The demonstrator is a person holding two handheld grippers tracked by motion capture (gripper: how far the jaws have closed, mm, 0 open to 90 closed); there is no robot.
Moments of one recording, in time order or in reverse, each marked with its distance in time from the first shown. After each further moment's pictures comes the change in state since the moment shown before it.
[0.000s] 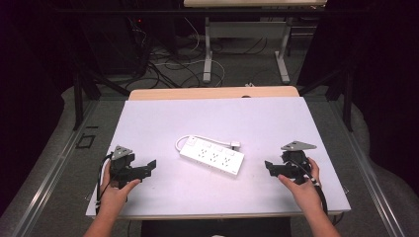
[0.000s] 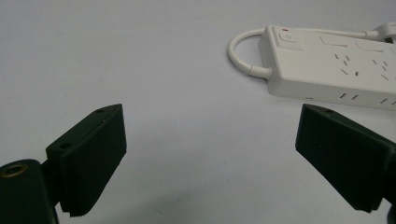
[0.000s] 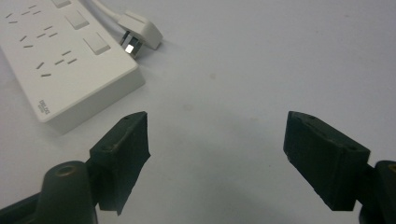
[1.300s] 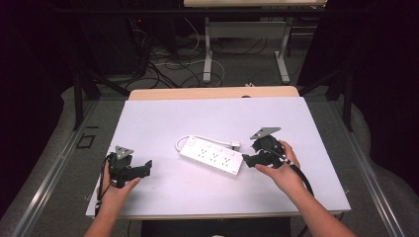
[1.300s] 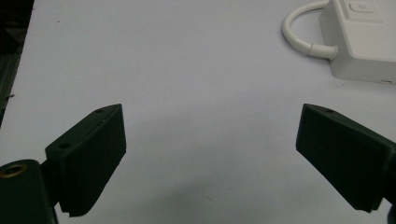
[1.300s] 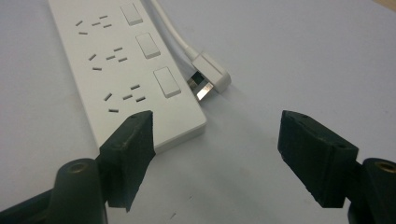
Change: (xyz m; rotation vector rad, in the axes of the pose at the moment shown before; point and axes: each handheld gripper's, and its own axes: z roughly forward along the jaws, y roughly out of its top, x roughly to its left) left arm 0.003 -0.003 0.007 0.080 0.180 0.044; right arm 0.048 0.062 0.027 0.100 0.090 -0.219
